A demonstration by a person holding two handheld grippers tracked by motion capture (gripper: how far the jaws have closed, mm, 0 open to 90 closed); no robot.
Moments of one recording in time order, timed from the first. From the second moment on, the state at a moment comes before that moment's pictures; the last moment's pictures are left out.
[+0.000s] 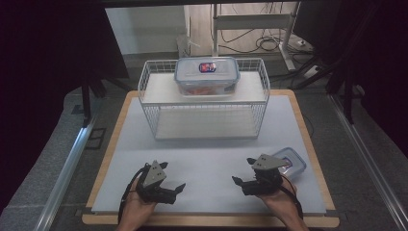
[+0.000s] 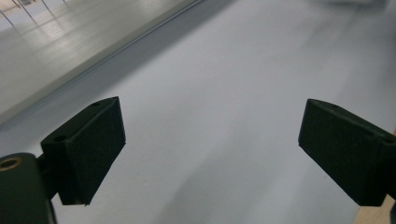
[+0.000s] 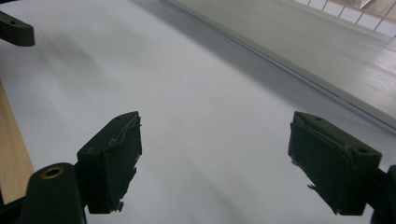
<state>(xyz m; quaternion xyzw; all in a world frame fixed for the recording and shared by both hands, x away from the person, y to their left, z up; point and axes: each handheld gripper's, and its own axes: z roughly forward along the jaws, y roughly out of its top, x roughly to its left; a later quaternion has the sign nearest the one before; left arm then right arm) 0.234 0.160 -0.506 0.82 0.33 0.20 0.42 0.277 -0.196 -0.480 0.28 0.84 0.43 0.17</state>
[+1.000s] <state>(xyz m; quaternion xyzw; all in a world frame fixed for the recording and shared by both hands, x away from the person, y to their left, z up) 0.228 0.173 -0.509 0.82 0.35 0.19 0.41 0.300 -0.255 -0.460 0.36 0.83 0.39 0.19</state>
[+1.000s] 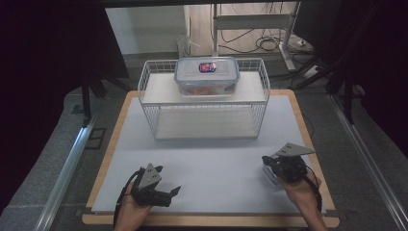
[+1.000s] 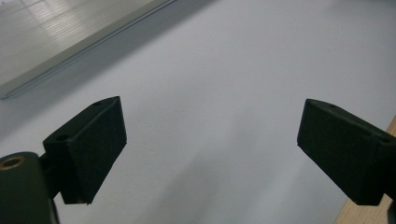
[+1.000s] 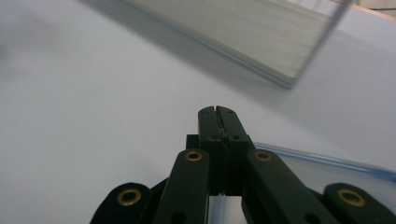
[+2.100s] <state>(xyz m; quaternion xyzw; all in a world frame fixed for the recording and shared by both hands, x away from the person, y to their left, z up) 0.231 0.174 -0.511 0.81 0.37 0.17 0.42 0.317 -0.371 -0.481 0.52 0.75 0.33 0.22</state>
